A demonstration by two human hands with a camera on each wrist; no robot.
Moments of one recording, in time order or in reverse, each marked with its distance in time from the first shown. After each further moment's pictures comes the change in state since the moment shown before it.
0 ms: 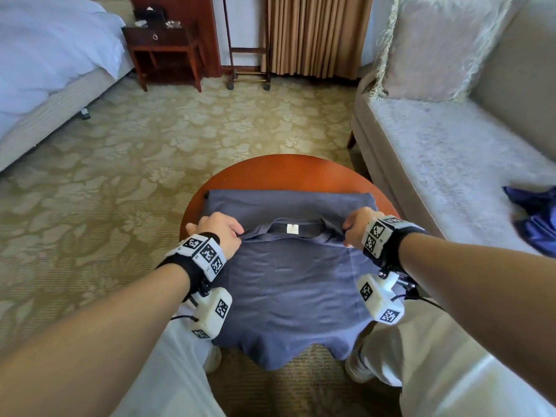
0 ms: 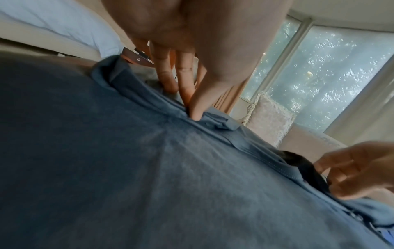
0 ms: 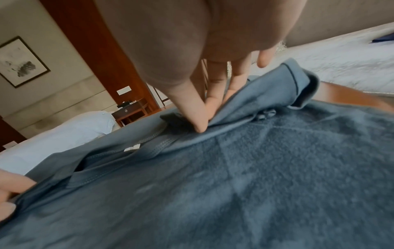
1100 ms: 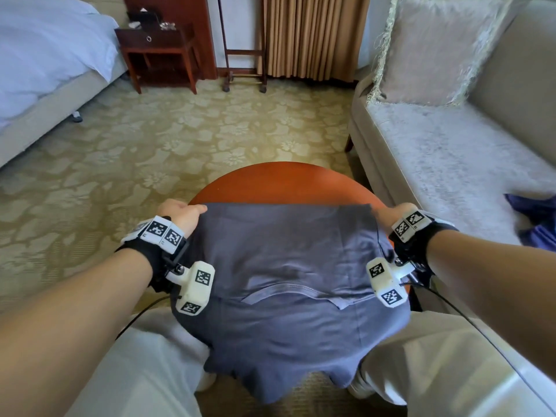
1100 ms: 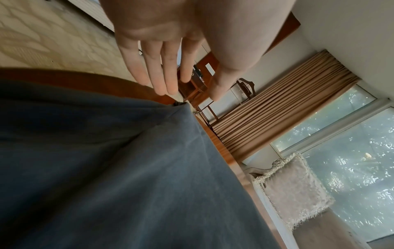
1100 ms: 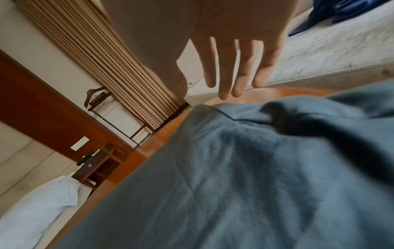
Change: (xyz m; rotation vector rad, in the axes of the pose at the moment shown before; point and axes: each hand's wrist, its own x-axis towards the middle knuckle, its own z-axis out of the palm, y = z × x) left_hand 0.054 -0.001 -0.048 -0.471 0.186 -0.284; right_hand 0.054 0.052 -0.022 0.583 0.204 0.325
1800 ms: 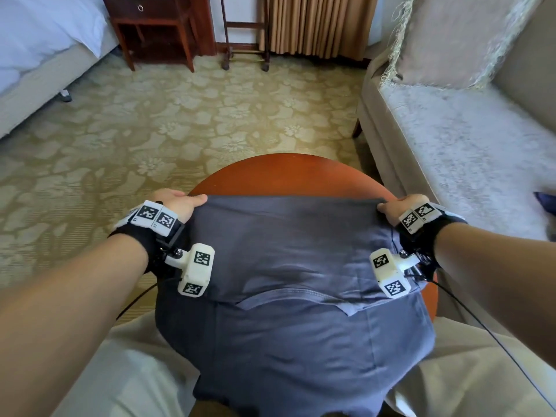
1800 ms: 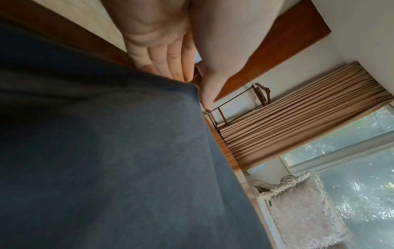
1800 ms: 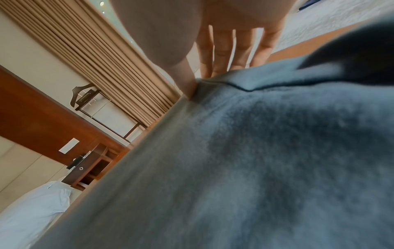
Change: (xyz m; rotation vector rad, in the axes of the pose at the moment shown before) left_hand 0.069 0.007 0.025 -0.010 -0.051 -0.091; right_hand 0.060 -0.029 0.029 -0.027 0.076 0.086
